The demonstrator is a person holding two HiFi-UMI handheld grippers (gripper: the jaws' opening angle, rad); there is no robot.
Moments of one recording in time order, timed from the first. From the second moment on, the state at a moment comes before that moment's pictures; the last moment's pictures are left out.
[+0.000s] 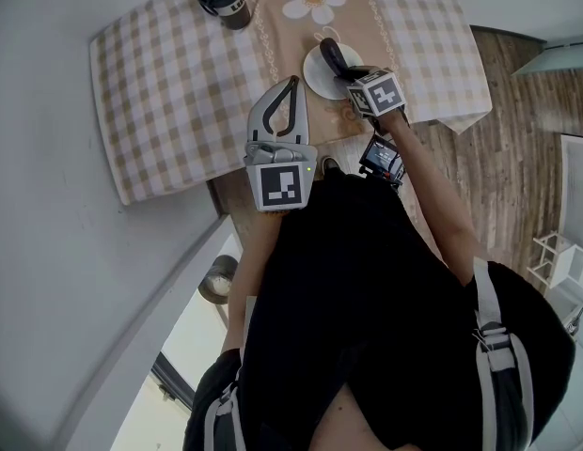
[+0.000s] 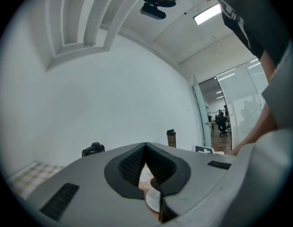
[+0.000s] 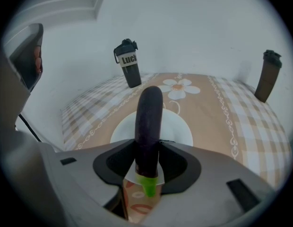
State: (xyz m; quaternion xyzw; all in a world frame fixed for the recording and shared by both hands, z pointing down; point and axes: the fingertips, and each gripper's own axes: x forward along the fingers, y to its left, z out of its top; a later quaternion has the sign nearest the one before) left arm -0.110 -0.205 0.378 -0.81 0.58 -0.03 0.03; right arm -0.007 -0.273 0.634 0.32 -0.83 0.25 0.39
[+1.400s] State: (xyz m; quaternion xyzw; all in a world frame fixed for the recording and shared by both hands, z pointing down) left arm -0.116 -0.196 0.378 -0.81 0.59 -0.02 0.03; right arm -0.008 -0.271 0.644 0.32 -0.83 0.22 0.39
